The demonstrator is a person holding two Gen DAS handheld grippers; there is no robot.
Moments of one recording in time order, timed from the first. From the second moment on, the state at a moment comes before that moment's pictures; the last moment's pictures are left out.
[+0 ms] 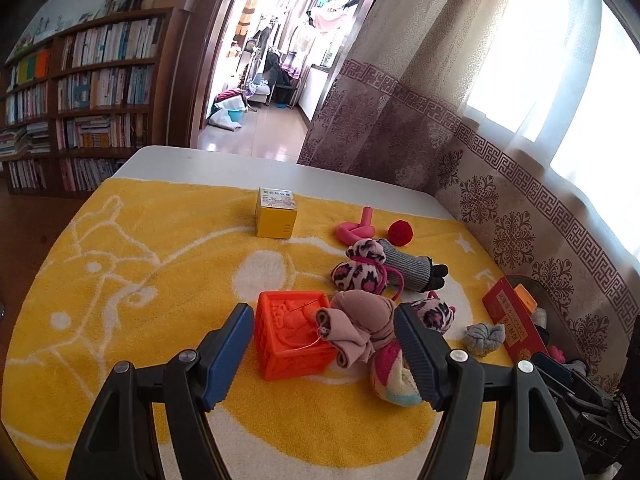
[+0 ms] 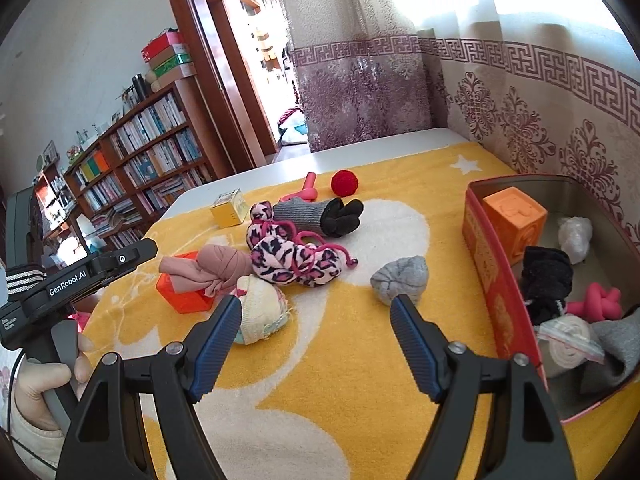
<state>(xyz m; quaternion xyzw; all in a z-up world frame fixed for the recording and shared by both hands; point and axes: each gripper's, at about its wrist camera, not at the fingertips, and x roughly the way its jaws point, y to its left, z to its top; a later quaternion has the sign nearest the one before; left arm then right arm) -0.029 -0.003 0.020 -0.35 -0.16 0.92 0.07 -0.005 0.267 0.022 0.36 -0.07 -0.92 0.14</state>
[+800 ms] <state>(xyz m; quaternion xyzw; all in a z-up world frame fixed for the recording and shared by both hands) -0.031 -0.022 -0.002 -0.37 -0.17 0.91 0.06 -0.054 0.164 -0.031 0.43 0.08 -0.88 0.18</state>
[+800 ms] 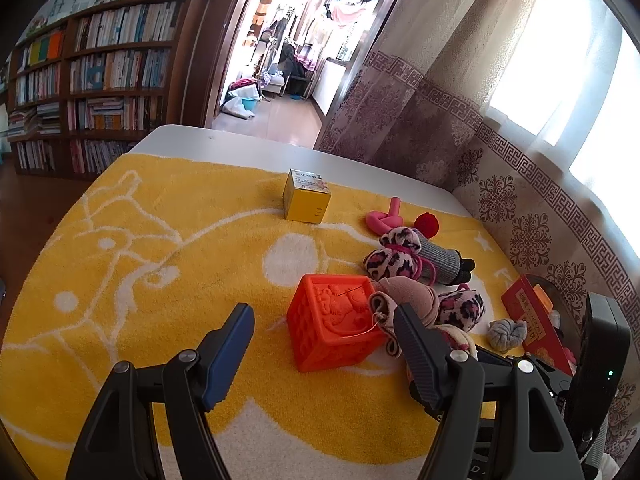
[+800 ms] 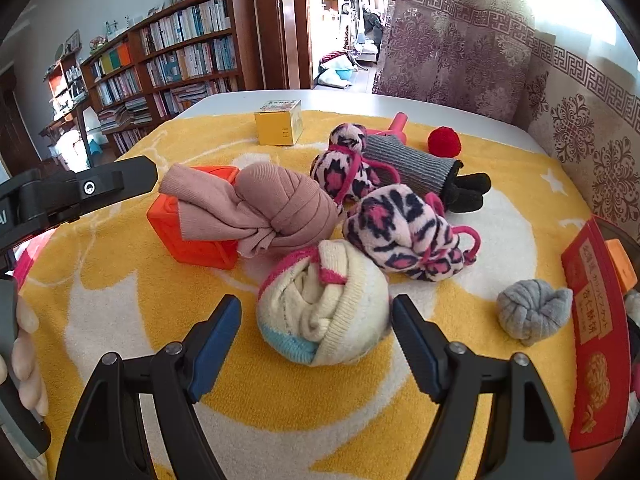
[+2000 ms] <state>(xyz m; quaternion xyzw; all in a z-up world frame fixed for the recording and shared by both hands) -0.077 0.034 -0.036 -0.44 -0.06 0.90 0.04 -0.050 0.235 -0.017 0.39 -0.03 -0.91 0.15</state>
